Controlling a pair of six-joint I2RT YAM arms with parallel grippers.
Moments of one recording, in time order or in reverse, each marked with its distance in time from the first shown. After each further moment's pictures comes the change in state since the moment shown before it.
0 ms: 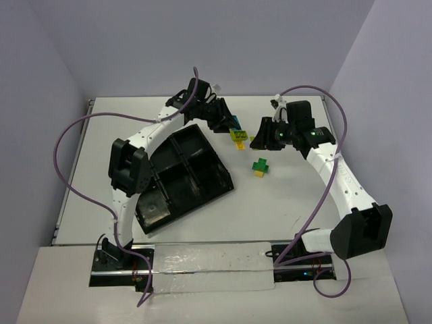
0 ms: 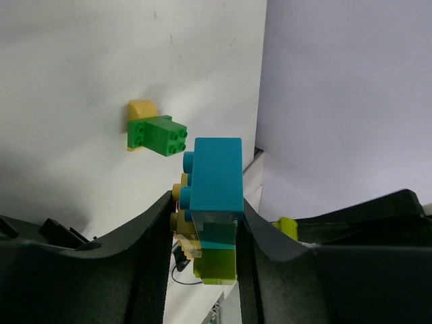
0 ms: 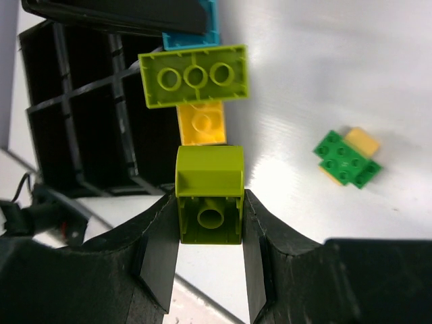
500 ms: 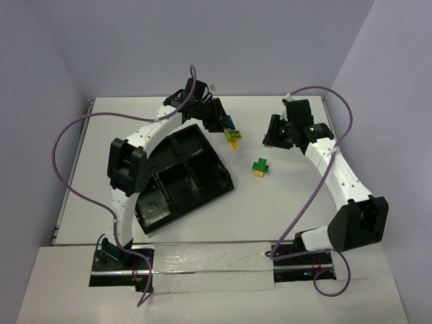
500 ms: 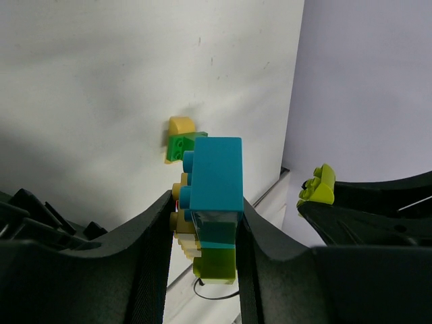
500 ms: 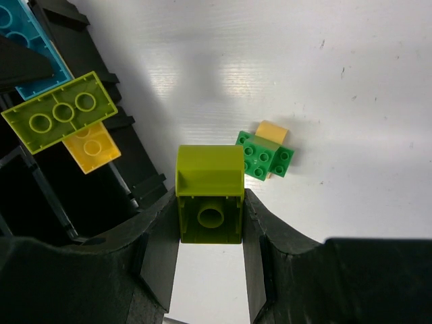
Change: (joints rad) left arm 0.022 0.000 0.000 -0.049 -0.094 0.068; right arm -0.021 0.052 0.027 -0.041 0.319 0.090
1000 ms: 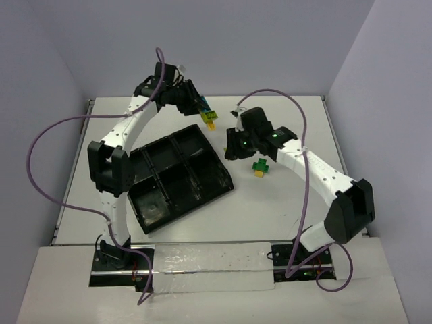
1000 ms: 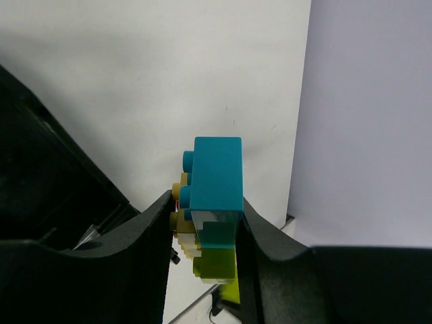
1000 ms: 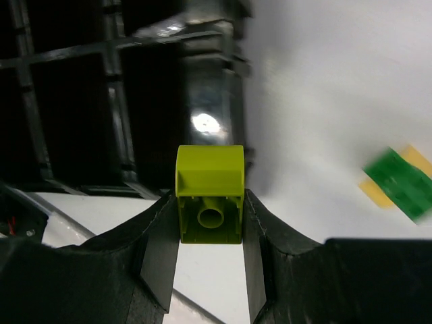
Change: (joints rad) left arm 0.161 -0.093 0.030 -0.066 -0.069 0.069; right arm 0.357 0.093 0.022 0.069 -0.041 -0.058
